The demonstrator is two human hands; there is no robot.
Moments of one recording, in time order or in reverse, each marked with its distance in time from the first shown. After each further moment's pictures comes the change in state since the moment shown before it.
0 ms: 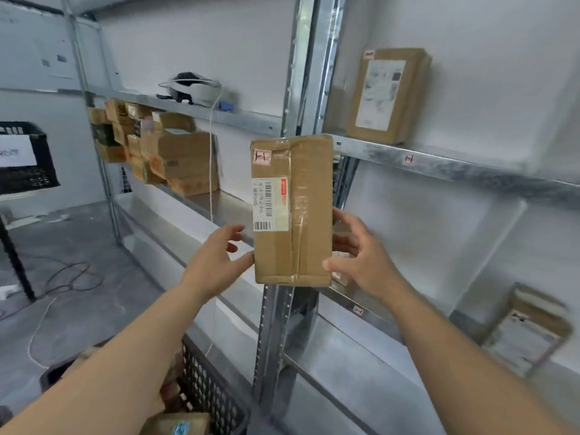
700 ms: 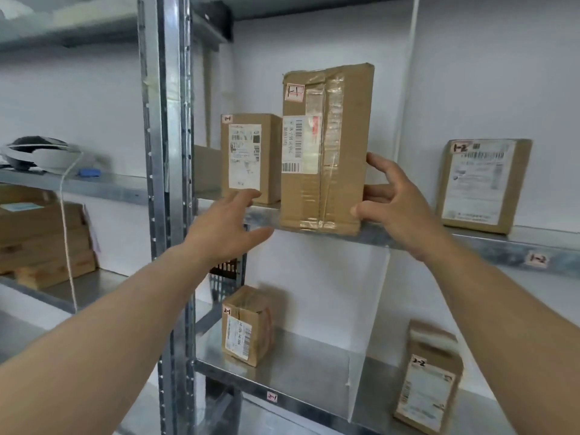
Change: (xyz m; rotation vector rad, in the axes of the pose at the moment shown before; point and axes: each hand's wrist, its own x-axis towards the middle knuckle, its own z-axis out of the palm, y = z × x) left_hand 0.144 0.209 0.100 0.274 -0.041 0.607; right_hand 0.011 -0.061 -0.233 -0.206 0.523 -0.131
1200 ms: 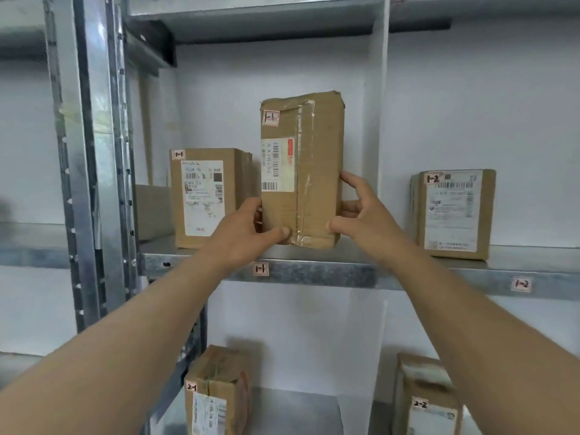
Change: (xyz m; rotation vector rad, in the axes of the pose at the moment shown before) left_hand 0.099 0.020 0.021 -0.526 -0.119 0.096; right_hand 0.060 0.000 0.019 -0.164 0.161 0.082
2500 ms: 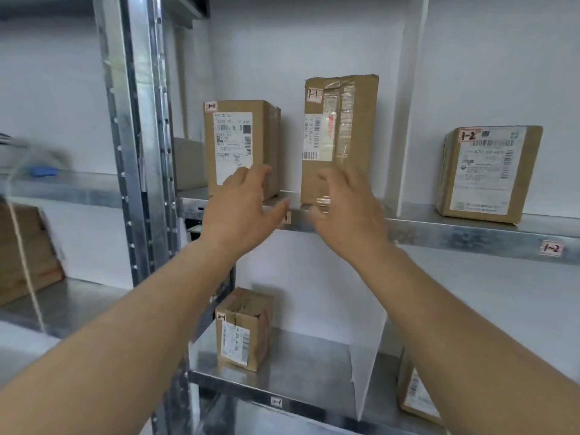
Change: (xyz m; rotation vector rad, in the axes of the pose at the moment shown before) left_hand -0.065 0.002 -0.002 0.433 0.277 0.048; right_hand -0.050 -0.008 0.057 -0.650 0.121 -0.263
